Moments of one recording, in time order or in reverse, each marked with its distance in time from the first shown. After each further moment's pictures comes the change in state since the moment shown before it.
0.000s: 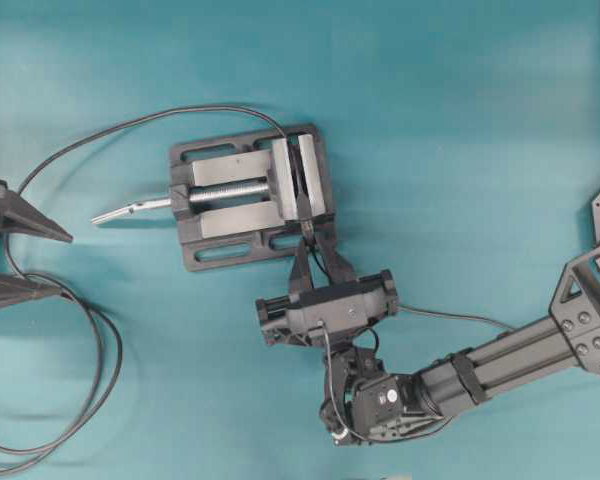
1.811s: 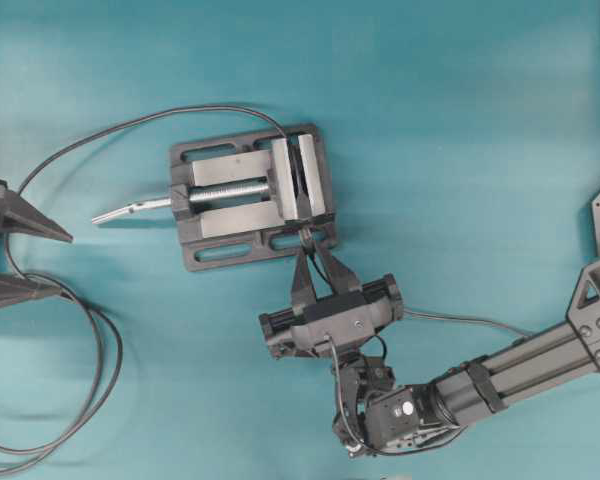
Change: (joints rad) left arm 0.000 -0.002 0.000 -0.002 -0.002 0.000; right arm 0.032 -0.026 0.029 -0.029 0.011 -0.020
